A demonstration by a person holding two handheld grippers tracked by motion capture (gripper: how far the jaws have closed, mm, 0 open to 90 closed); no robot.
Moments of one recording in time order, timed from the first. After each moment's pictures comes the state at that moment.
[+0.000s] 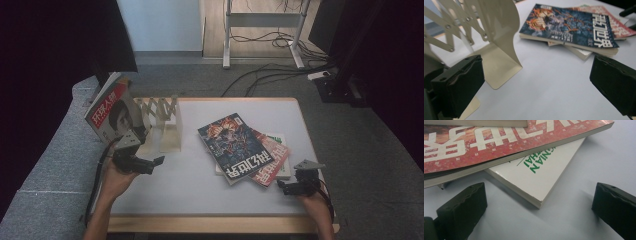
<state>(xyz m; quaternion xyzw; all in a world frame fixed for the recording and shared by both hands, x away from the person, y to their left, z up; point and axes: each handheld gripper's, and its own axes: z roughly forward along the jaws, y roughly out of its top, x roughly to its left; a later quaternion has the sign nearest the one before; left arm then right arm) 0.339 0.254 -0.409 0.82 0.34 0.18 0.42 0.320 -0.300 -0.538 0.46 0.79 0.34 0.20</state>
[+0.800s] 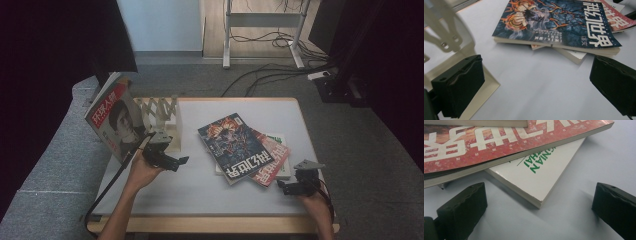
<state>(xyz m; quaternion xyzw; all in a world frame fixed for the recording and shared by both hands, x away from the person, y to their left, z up) 0.375 0.188 -0.433 0.86 0.28 0.14 0.41 0.320 -0.300 -0.538 0.46 0.80 0.34 0.20</state>
